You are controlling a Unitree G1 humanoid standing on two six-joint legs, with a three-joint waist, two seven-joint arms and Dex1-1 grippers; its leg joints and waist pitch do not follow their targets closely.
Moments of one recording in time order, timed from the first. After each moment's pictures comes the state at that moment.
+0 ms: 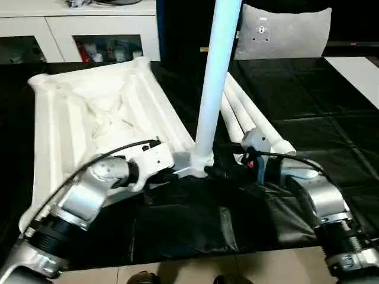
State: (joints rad) left arm -0.44 0.55 -0.36 0.11 0.08 0.33 -1.02; right arm -0.43 -0.37 0.16 0.28 0.19 0.22 1.01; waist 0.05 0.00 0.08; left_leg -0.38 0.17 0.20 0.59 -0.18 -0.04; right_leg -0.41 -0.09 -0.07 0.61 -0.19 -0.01
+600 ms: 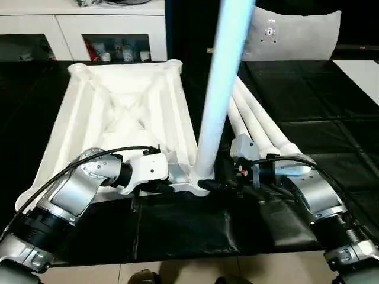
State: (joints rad) left arm -0.46 0.62 -0.41 0.14 0.07 0.20 -1.19; right arm -0.47 -0.37 0.25 0.33 0.15 0.10 1.12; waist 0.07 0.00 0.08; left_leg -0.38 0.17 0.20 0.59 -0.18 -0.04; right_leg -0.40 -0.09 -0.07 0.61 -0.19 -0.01
